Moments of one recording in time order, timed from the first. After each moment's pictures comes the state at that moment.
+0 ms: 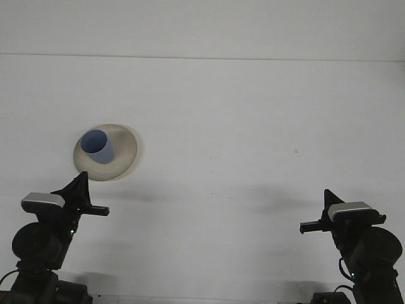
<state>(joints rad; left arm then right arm) -0.14 0.37 0.51 -0.08 -0.07 -0.08 0.04 0.42 0.64 -0.51 -0.08 -0.03</state>
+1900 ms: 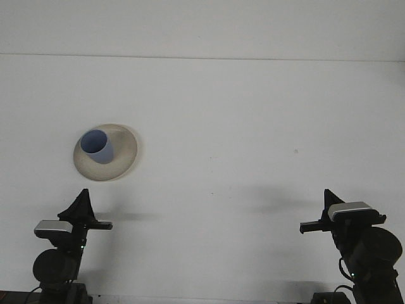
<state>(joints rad) -0.05 0.00 0.03 0.17 -0.05 -0.07 0.04 0.42 0.64 -0.51 -0.08 -0.03</state>
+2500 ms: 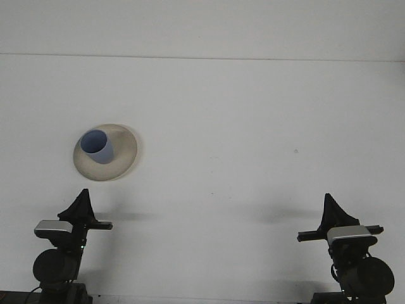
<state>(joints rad) -0.05 0.00 0.03 0.17 -0.05 -0.07 0.04 0.12 0.35 -0.24 -0.08 -0.03</state>
